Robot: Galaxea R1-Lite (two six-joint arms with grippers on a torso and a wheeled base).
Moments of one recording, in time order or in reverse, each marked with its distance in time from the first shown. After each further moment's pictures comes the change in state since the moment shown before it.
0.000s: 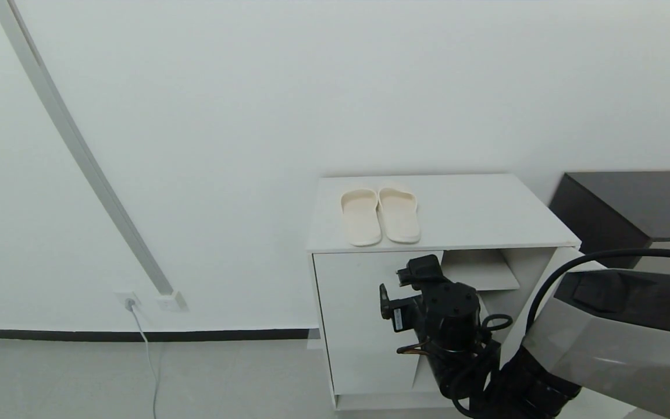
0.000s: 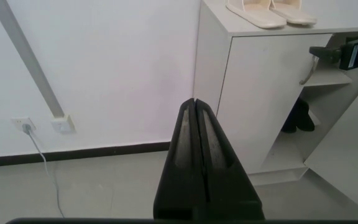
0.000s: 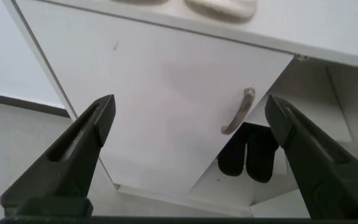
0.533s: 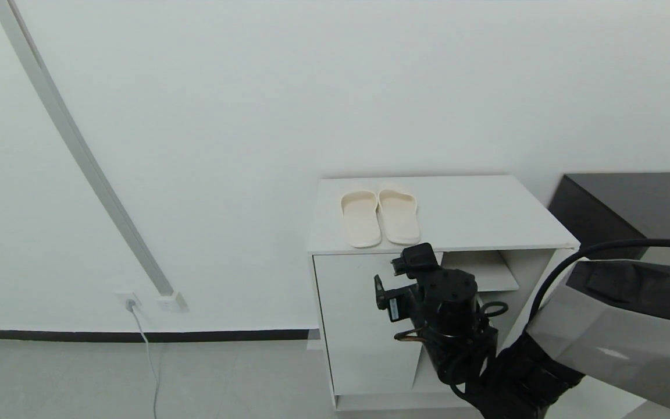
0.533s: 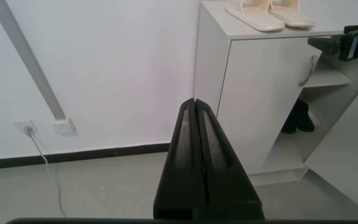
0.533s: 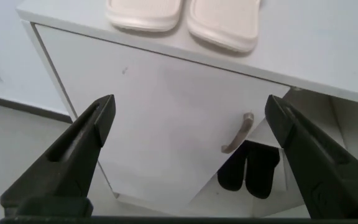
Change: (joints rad) left arm 0.000 0.000 0.000 0.000 -0.003 0.007; right arm -0.009 -0.023 -0.070 0.071 0.048 -0.034
